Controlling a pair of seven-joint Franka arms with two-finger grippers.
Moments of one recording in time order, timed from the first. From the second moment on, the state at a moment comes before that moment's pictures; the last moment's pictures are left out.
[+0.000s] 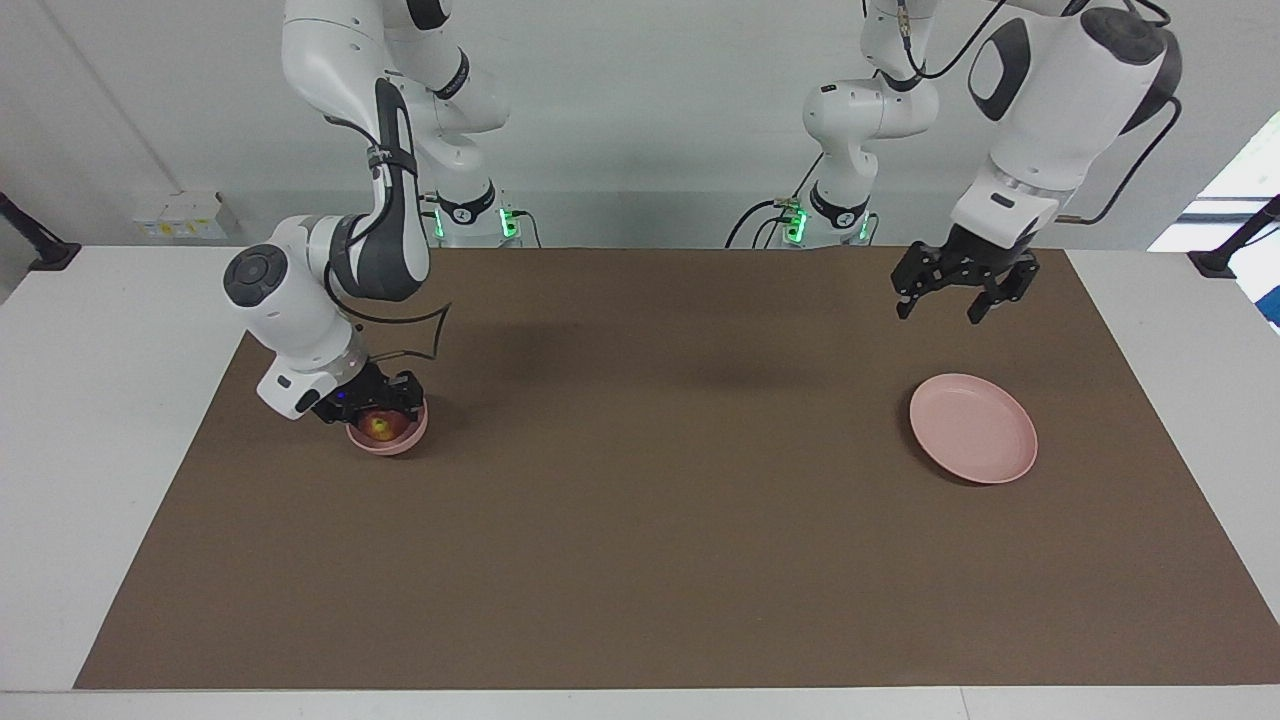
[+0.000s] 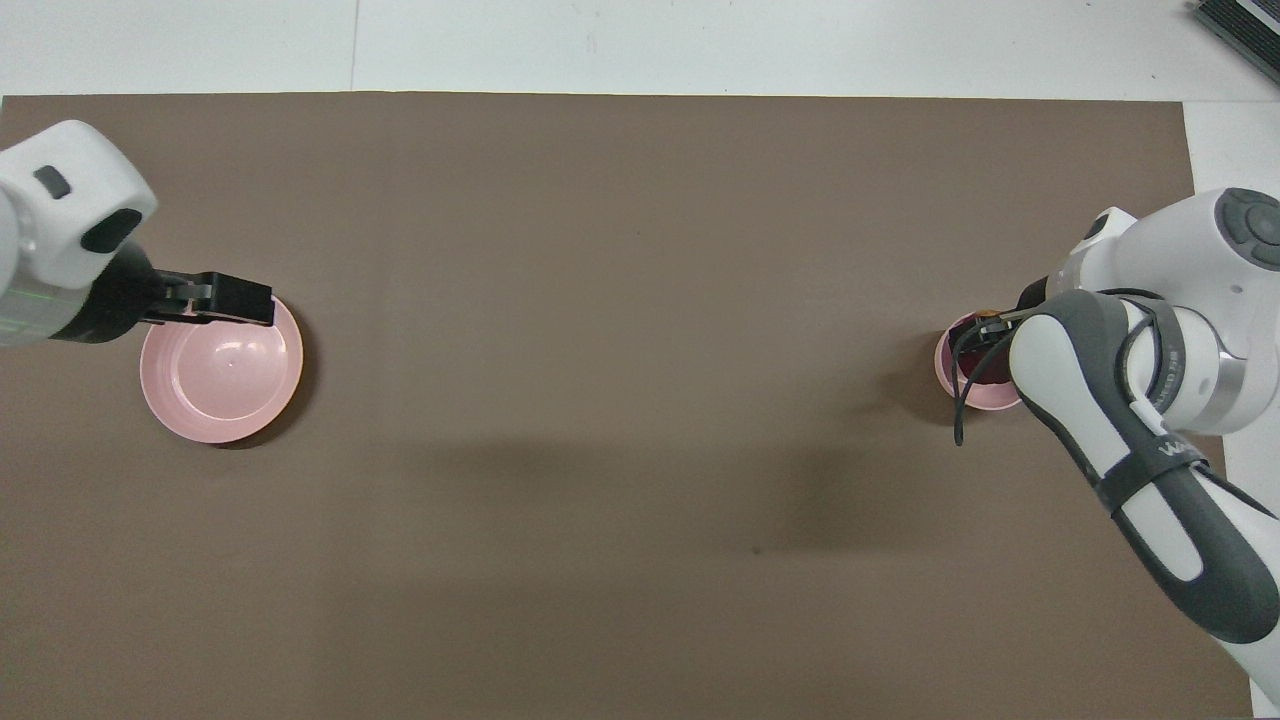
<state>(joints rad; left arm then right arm) 0.03 -0.03 -0.17 -1.65 -0.07 1.70 -0.02 0.06 0.27 -0.12 -1.92 0.11 2.12 -0.28</state>
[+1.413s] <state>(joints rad) 0.01 -0.02 -0.05 -1.42 -0.05 1.30 0.07 0.05 0.29 -0.12 -1.94 0.11 2.13 -0.30</state>
